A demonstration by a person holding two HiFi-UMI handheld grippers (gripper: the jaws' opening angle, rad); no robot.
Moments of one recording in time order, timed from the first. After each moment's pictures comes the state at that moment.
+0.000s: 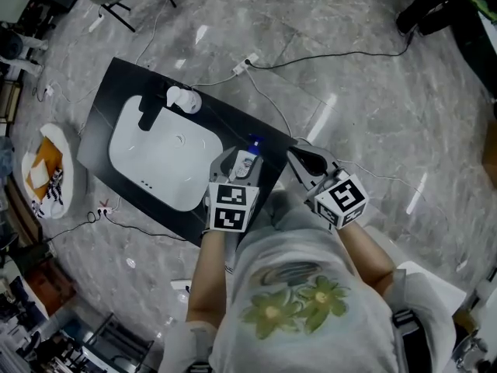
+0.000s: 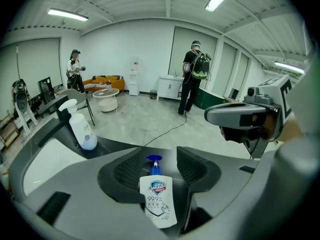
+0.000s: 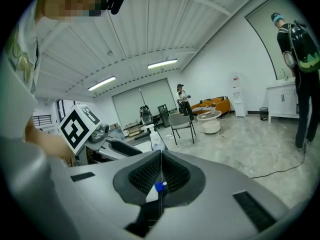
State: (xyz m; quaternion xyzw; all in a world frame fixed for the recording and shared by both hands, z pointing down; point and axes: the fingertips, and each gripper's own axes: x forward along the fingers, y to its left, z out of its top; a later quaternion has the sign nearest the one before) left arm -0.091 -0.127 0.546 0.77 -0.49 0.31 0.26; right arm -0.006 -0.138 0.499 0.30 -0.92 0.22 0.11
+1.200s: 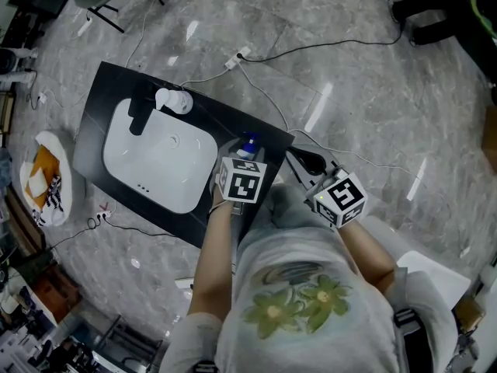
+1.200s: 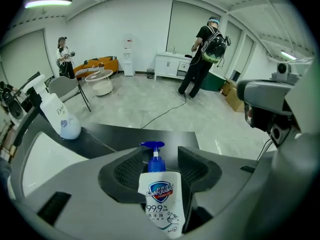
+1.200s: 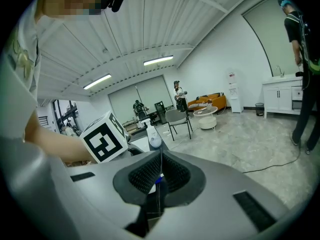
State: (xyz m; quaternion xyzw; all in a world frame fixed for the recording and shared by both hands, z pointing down) left arm -0.074 -0.143 0.625 0.74 -0.44 0.41 0.30; right arm 0.006 -0.135 0.521 0.31 -0.91 0.23 0.12
